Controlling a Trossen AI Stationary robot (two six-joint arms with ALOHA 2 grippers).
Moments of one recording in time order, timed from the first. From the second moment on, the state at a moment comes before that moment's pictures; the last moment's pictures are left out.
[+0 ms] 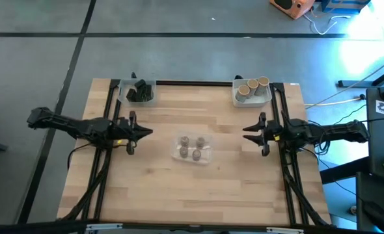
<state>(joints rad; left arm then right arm) -0.19 0.36 0.13 0.24 -0.31 -0.07 0.10 0.28 0.18 0.05 0.10 0.10</state>
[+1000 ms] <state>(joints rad) -0.19 0.00 0.11 -0.10 -0.30 -0.09 0.10 0.28 0.01 0.24 0.14 0.08</state>
